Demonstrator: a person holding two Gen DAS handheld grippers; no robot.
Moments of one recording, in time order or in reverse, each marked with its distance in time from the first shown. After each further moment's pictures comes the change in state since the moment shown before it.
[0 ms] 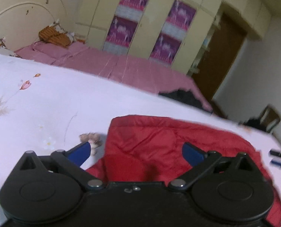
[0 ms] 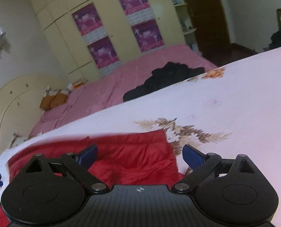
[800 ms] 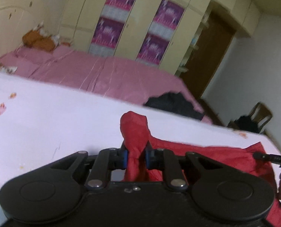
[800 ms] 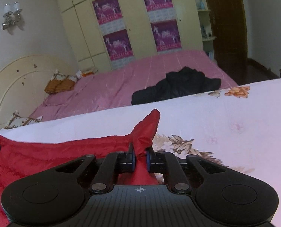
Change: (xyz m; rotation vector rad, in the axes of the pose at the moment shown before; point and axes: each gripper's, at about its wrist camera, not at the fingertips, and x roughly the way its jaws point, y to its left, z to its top) left arm 0.047 0.004 0.033 0.030 0.002 -0.065; right arm 0.065 0.014 0.017 -0.137 0.048 0.010
